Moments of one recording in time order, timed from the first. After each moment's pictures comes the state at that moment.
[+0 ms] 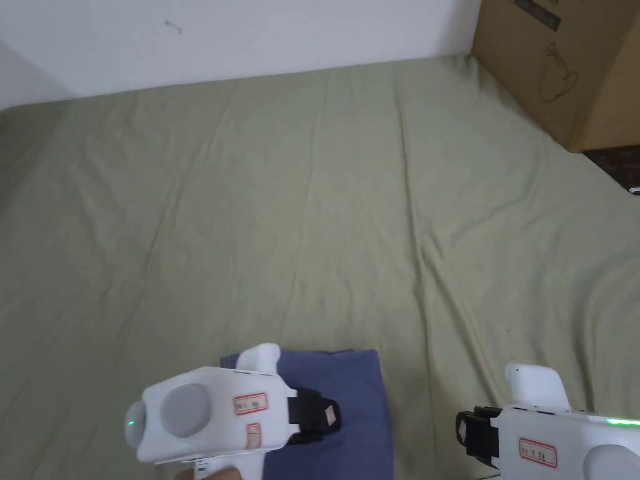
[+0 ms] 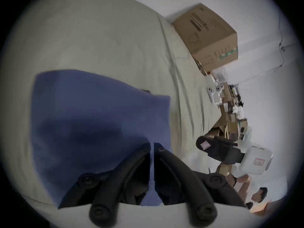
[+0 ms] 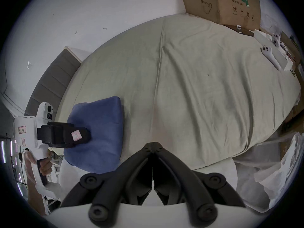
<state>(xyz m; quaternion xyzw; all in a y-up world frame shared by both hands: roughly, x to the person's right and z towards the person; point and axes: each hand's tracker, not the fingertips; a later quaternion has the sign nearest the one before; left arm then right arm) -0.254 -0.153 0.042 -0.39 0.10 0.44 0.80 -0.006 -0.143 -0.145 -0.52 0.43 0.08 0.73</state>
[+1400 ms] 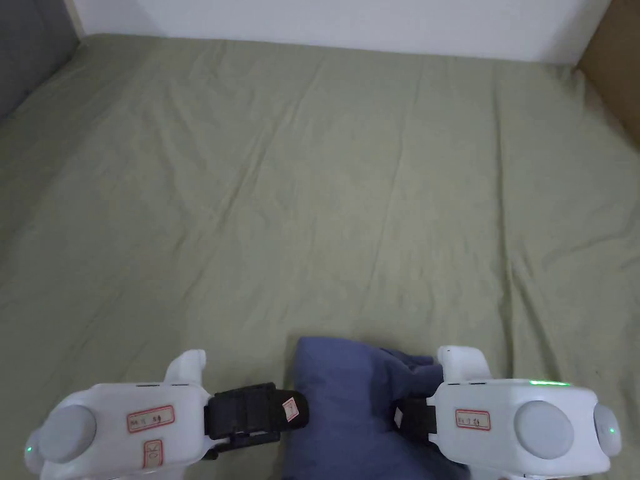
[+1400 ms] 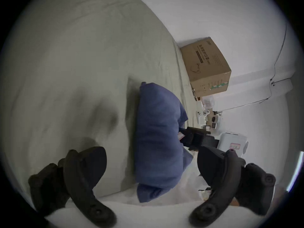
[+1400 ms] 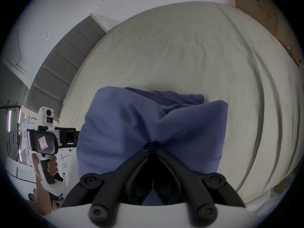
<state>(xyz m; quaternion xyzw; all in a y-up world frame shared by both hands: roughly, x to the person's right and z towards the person) -0.342 -0.188 0.203 -0.26 0.11 0.57 0.77 -0.156 -0.169 -0.089 -0.54 0.54 0.16 0.63</state>
